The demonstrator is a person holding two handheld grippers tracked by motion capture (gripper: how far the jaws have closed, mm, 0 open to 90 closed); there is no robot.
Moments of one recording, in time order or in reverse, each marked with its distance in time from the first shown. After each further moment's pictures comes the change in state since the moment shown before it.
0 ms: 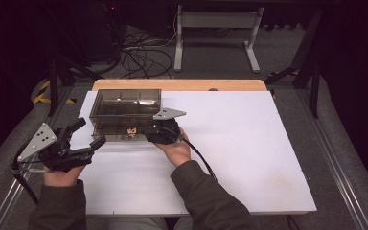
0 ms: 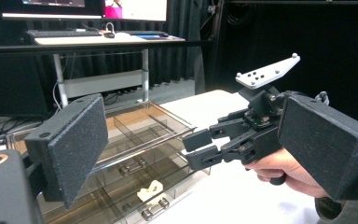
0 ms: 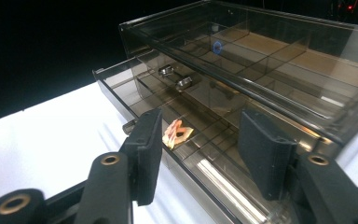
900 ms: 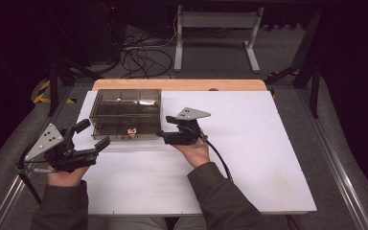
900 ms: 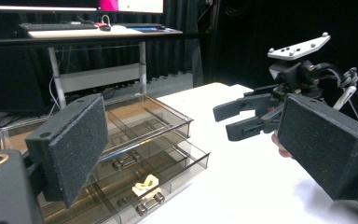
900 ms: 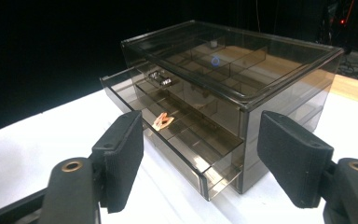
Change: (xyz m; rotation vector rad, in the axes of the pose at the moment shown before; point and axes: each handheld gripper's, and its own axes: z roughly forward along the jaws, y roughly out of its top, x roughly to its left) left arm -0.004 -0.004 0.007 0.031 -0.011 0.006; right arm -0.023 -0.007 -0.056 -0.068 0.021 0.012
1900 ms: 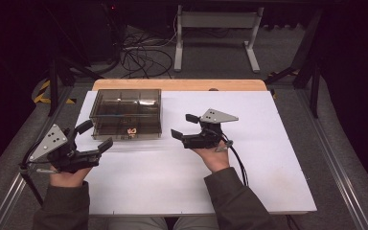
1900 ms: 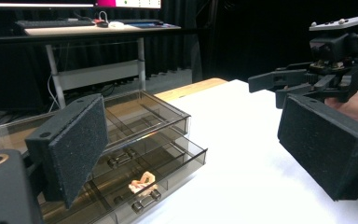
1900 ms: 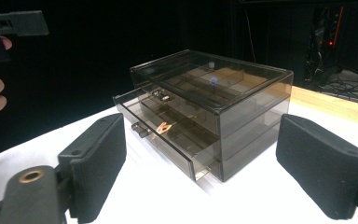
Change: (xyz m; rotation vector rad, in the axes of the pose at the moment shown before) left arm -0.005 -0.002 0.004 0.017 -0.005 0.011; right arm -0.010 0.000 -0.063 -0.099 0.004 0.018
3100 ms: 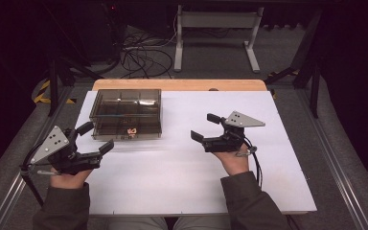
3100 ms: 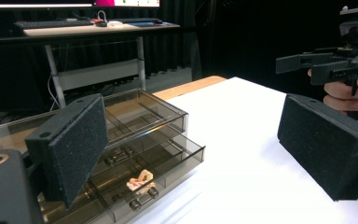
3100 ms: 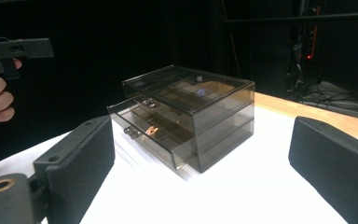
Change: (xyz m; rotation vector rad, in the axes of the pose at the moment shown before) left arm -0.005 -0.001 -0.001 0.008 -0.001 0.017; right arm -0.011 0.001 -0.056 -0.066 -0.047 0.009
